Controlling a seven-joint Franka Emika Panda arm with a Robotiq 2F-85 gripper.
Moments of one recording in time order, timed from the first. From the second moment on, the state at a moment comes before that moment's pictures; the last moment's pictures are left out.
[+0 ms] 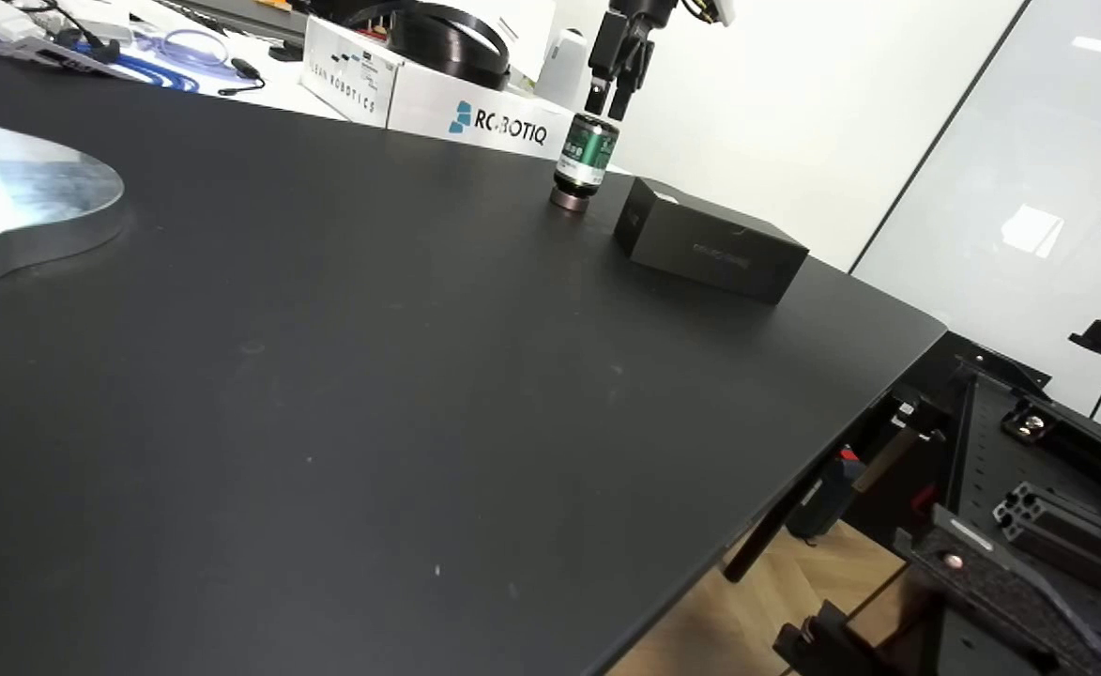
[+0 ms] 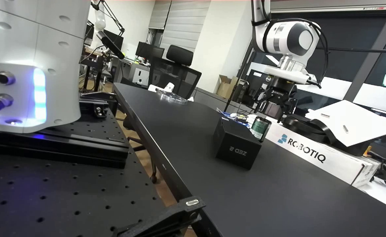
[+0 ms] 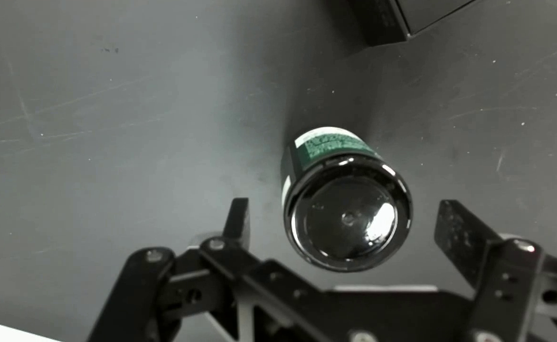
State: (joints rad) arm -0.06 0.60 -0.01 -1.67 0.02 2.26 -0.39
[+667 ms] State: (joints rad) arm -0.06 0.63 0.00 -1.70 0.00 2.32 -0.39
